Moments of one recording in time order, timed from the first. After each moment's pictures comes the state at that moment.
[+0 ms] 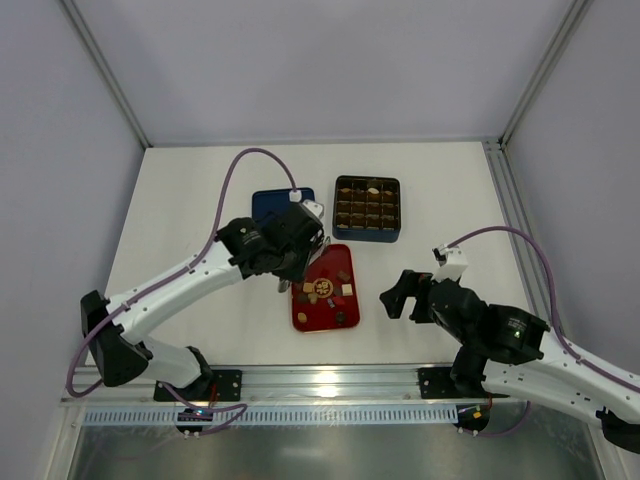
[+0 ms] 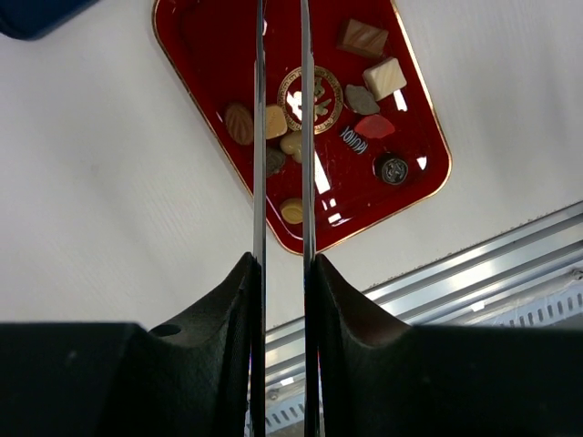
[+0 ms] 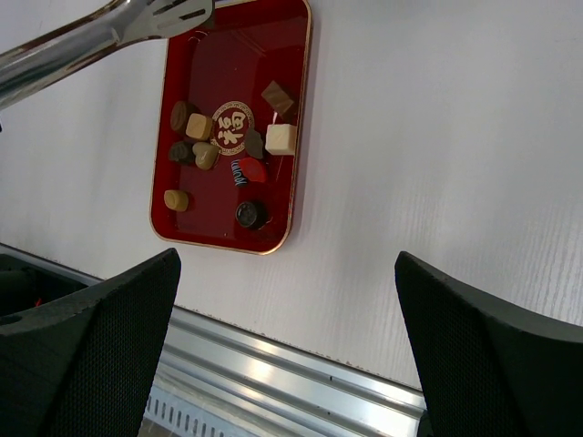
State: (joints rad) left arm -0.95 1.38 1.36 -1.03 -0.22 -0.49; right arm 1.06 0.55 0.67 -0.77 0.48 0.87
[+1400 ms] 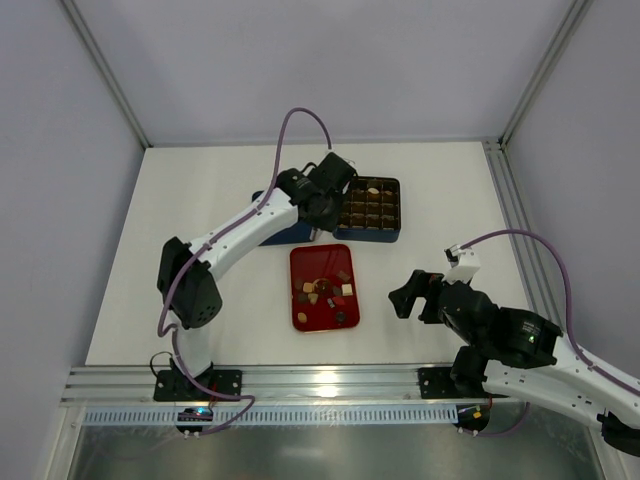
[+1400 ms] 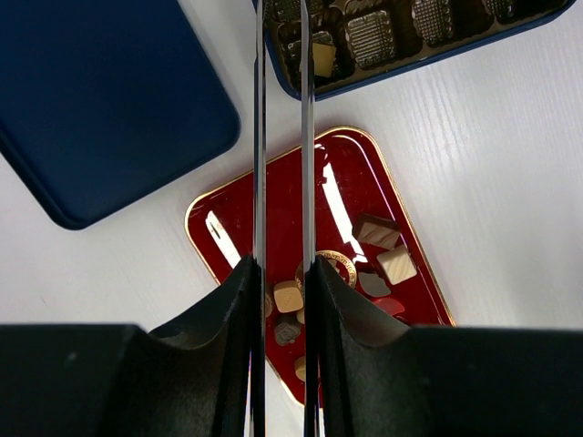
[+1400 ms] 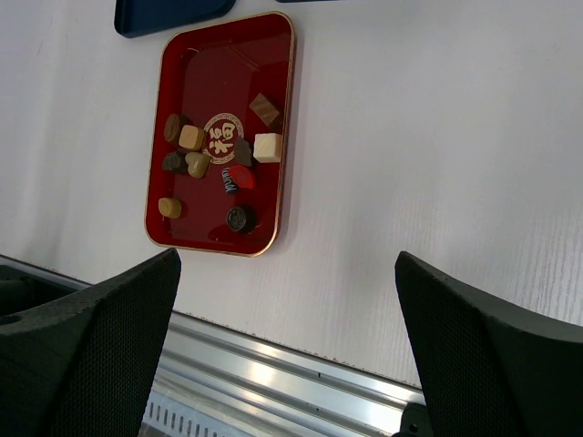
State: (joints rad) left arm -0.79 1.89 1.83 -0.96 -0.23 -0.32; right arm 1.06 0.49 0.70 -0.85 0.52 0.87
